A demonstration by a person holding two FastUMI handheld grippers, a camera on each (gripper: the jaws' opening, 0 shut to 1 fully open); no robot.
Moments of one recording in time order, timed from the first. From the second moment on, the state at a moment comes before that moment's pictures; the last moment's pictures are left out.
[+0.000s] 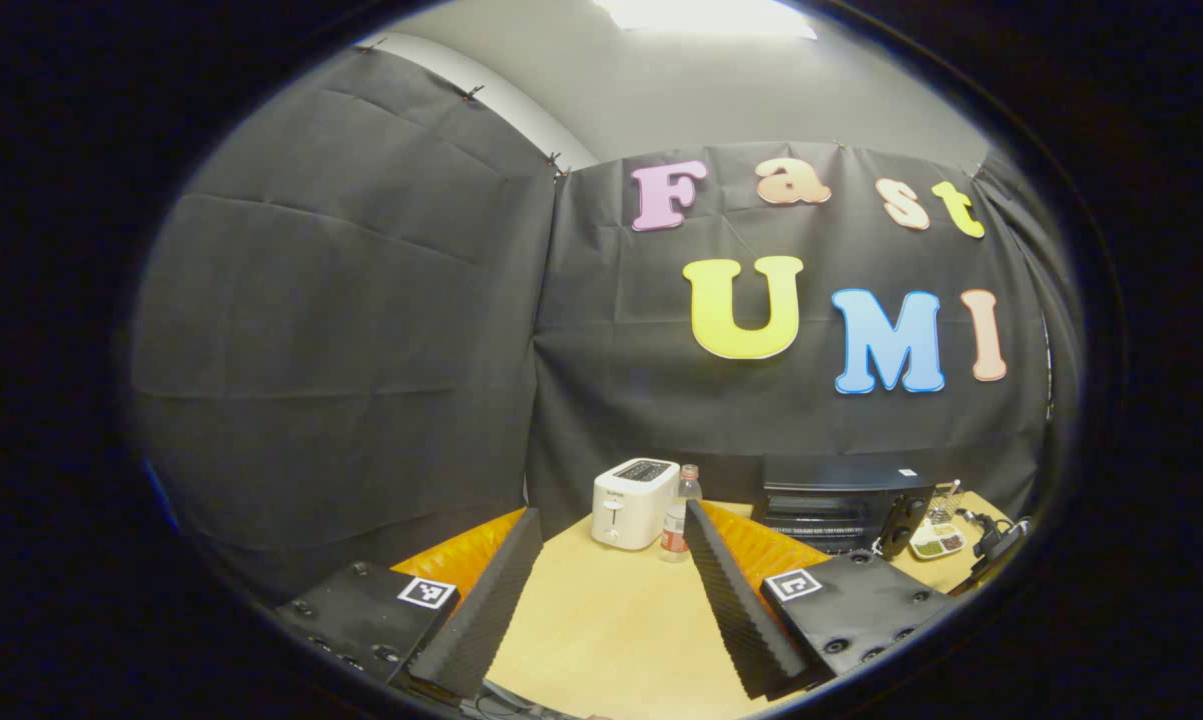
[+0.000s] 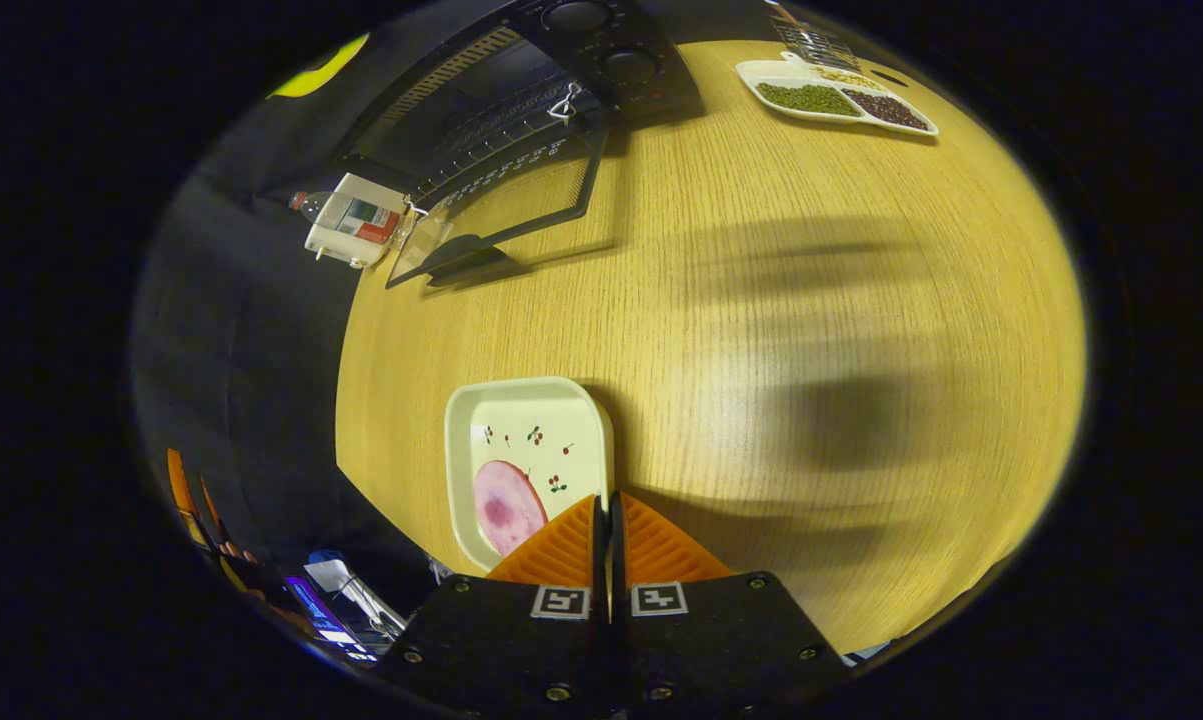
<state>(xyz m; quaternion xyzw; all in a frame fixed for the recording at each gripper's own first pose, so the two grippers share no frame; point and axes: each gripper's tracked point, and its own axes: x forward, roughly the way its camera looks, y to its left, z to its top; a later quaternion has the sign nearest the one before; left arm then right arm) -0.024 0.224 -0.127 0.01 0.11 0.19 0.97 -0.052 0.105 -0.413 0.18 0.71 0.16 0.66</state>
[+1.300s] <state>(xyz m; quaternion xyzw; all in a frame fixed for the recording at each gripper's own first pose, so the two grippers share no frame) 0.061 0.224 -0.165 0.00 0.13 0.13 0.98 0.110 0.192 -0.352 0.49 0.53 -0.03 0.70</state>
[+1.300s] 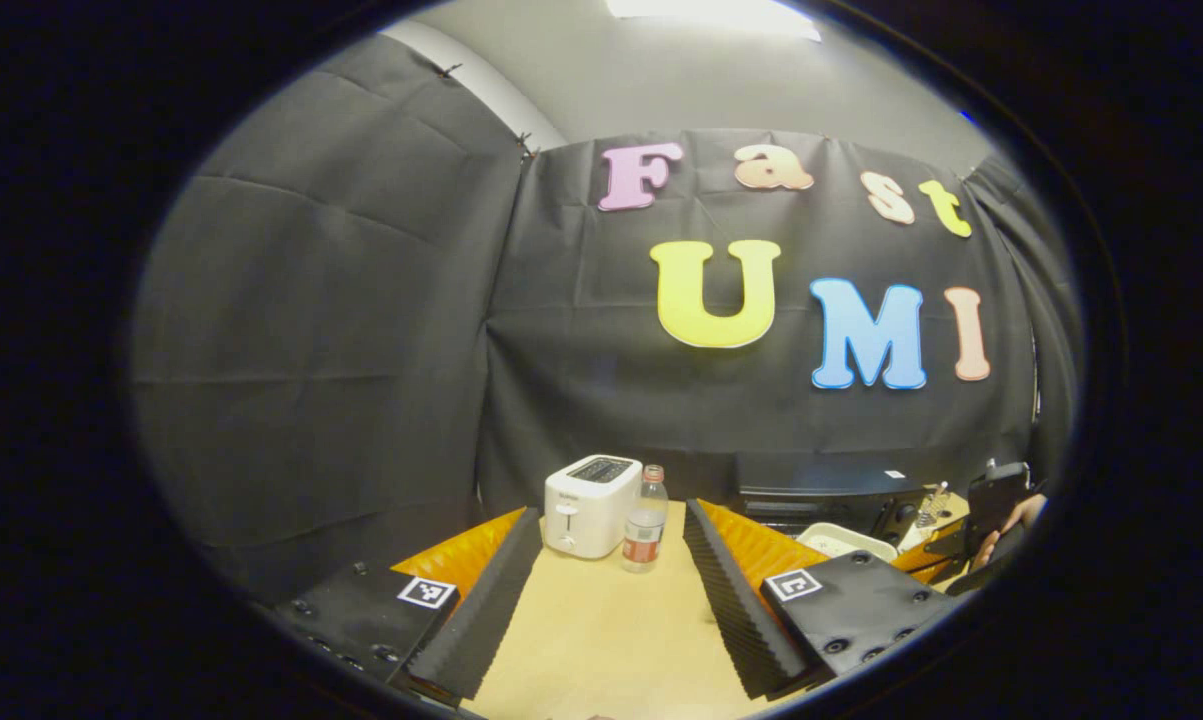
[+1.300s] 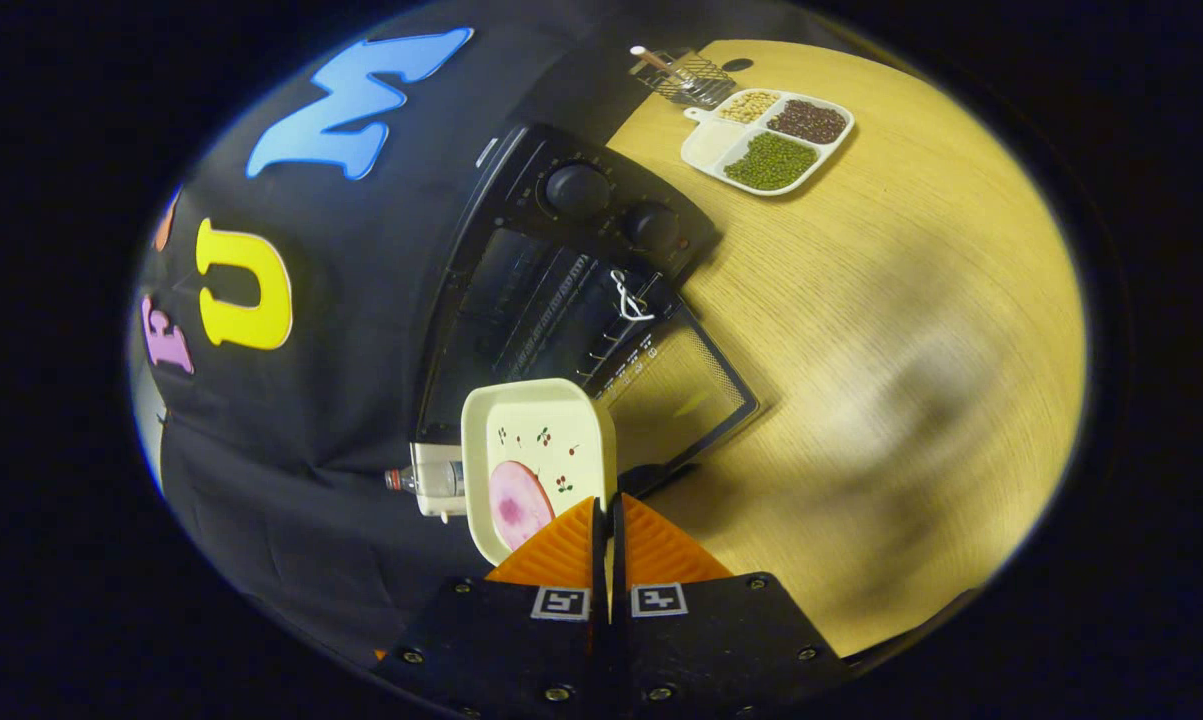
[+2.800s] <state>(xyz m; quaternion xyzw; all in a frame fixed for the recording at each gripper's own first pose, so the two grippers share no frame) 0.094 0.261 -0.211 0.03 0.17 0.12 0.98 0.245 0.241 -0.377 0.69 0.35 -0.13 0.62</state>
